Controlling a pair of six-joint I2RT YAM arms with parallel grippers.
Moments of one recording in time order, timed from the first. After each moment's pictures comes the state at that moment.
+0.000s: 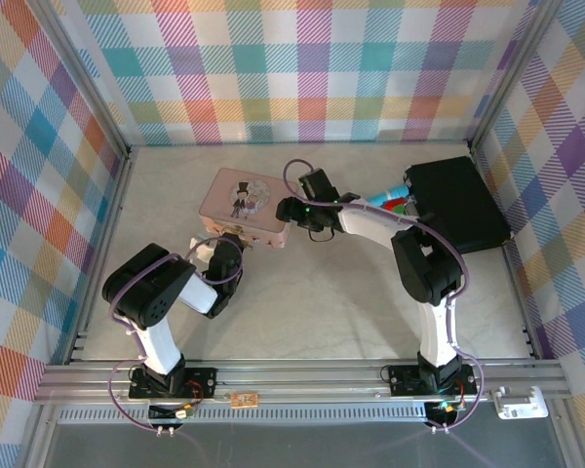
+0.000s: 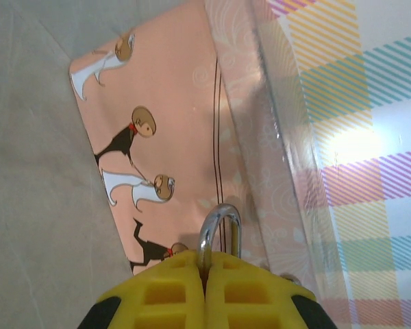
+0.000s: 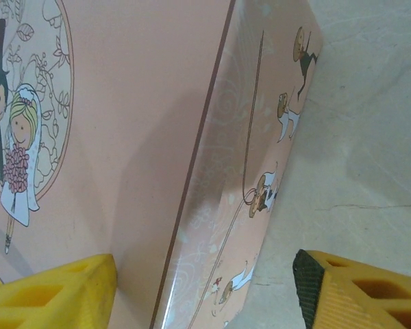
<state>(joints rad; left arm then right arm) -0.52 1.78 0.39 1.06 -0.58 -1.38 0.62 2.01 1.44 -0.26 -0.16 0.78</state>
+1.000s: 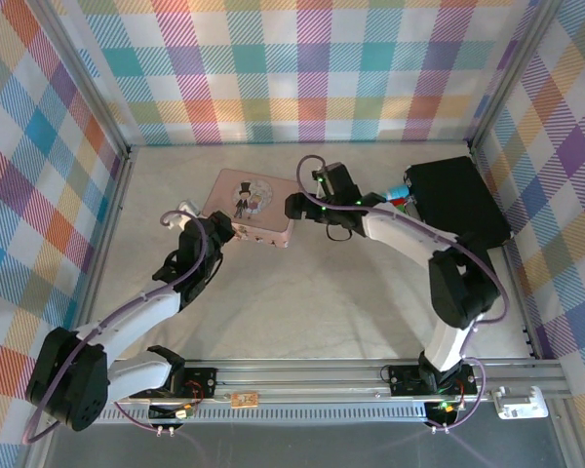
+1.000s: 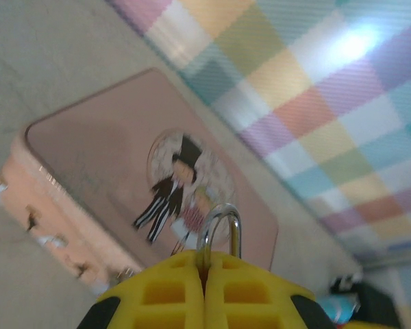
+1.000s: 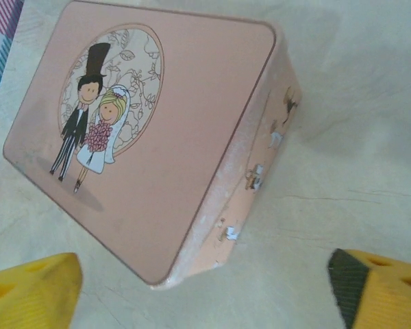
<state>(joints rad) -0.45 1.11 0.58 0.16 -0.31 -0.96 0.60 1.72 1.30 -0.33 -0.11 0.53</state>
